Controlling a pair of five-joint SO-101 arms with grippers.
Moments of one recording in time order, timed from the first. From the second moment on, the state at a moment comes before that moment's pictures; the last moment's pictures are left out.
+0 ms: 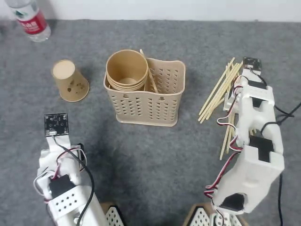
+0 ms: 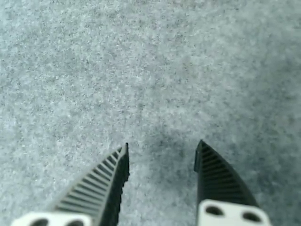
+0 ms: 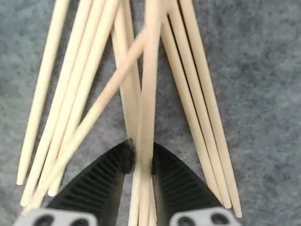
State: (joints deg) left arm -36.4 -85.2 97.0 45.2 -23.0; right arm 10.5 21.0 9.8 54.8 2.8
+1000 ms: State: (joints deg) left arm -36.4 -85.2 97.0 45.2 -23.0; right arm 10.7 -8.4 19.3 65.1 2.8
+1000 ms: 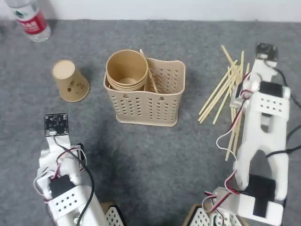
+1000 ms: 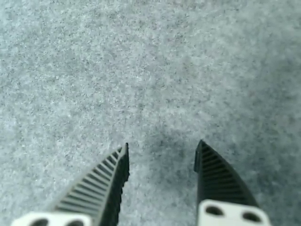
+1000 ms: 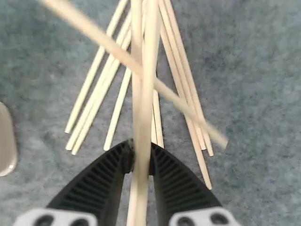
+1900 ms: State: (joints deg) left arm -36.4 -85.2 97.0 45.2 -23.0; right arm 10.7 -8.4 30.6 52.5 2.8
